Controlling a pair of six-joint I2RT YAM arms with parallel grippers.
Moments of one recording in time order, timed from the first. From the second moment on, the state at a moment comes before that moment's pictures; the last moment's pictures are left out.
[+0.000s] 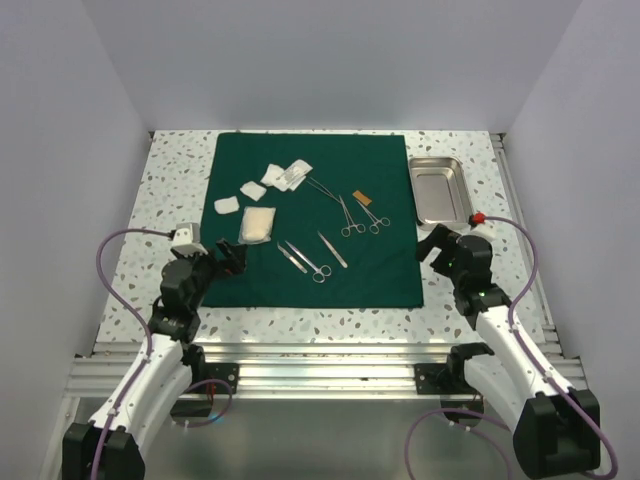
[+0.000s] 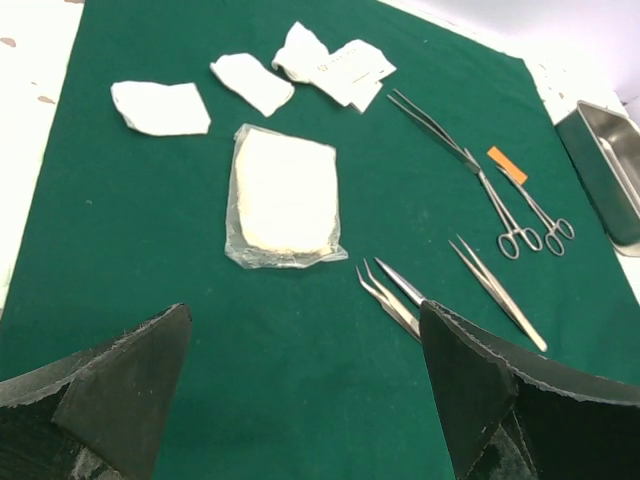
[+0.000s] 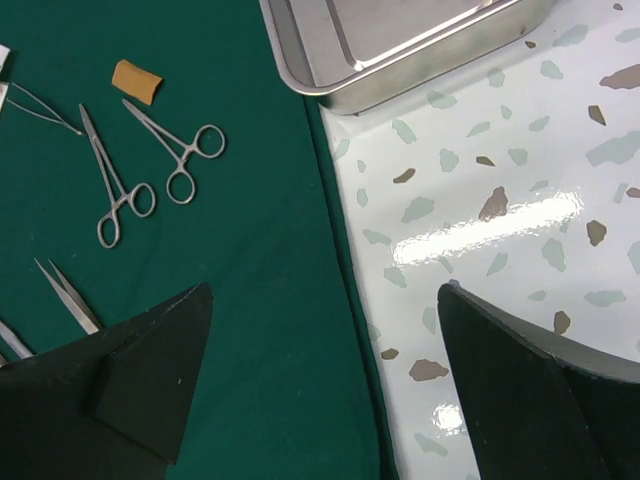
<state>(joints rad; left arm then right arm) -0.15 0.62 0.18 0.22 0.03 -0.43 0.14 0.84 0.39 -0.06 0.13 0.54</state>
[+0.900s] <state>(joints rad) -0.15 0.62 0.18 0.25 0.08 -0.42 0.67 1.60 1.00 -0.14 0.01 0.27</state>
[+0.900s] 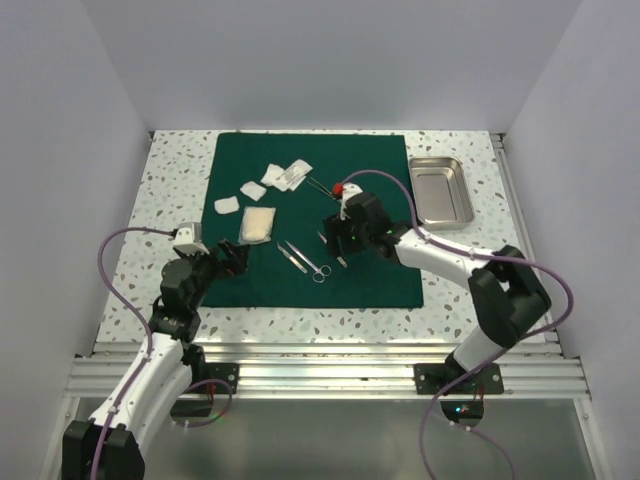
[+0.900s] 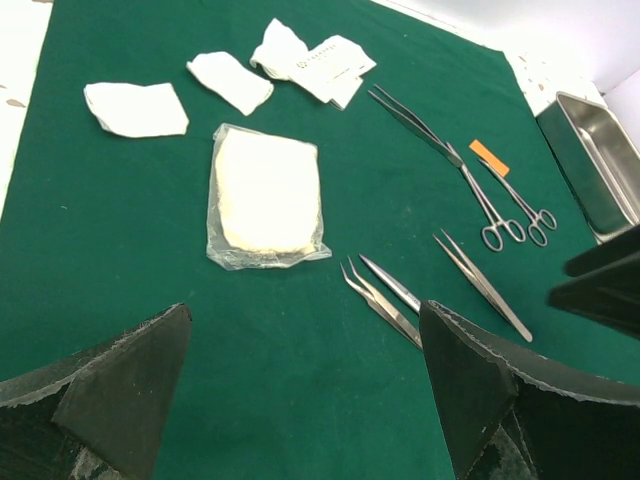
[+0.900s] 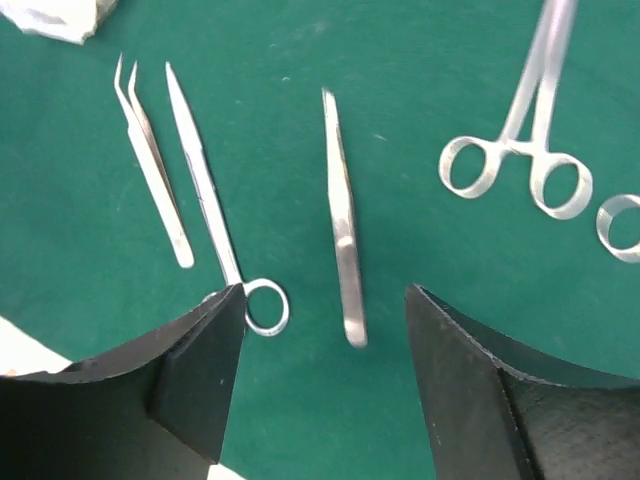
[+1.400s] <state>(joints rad) -0.15 0.63 0.18 0.25 0.08 -0.42 0.72 1.89 1.23 -0.27 0.06 0.13</state>
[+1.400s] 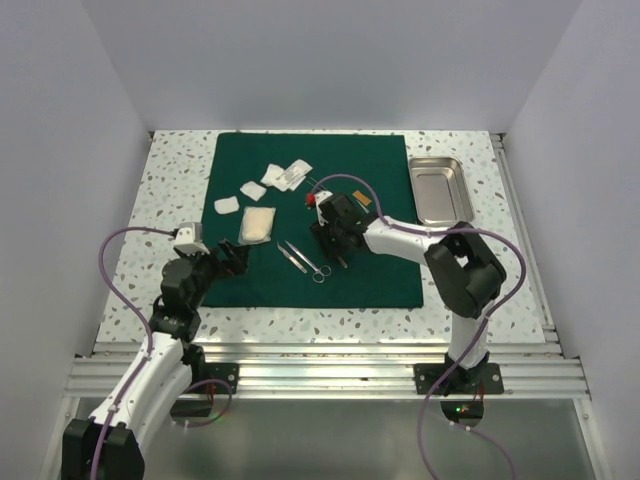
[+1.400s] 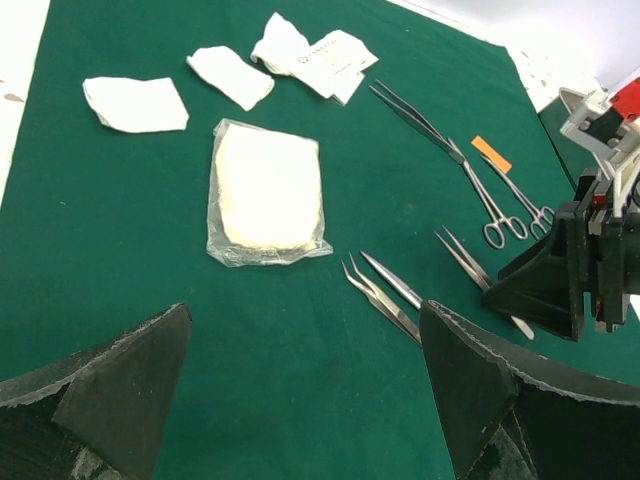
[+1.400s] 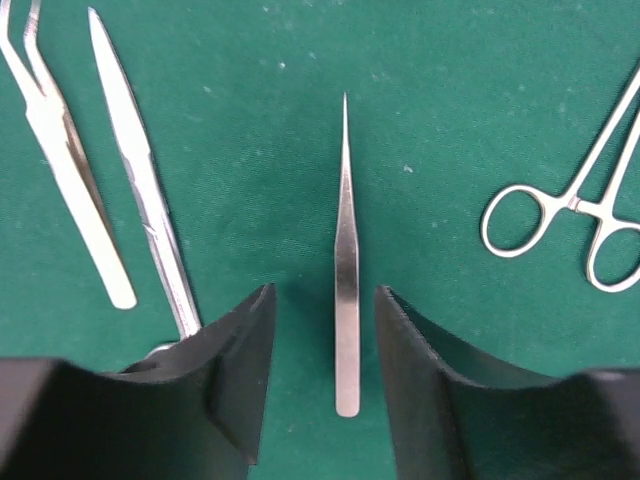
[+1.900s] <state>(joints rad) -0.15 0.63 0.18 0.25 0.08 -0.42 0.73 1.96 1.28 -0.28 0.09 0.10</state>
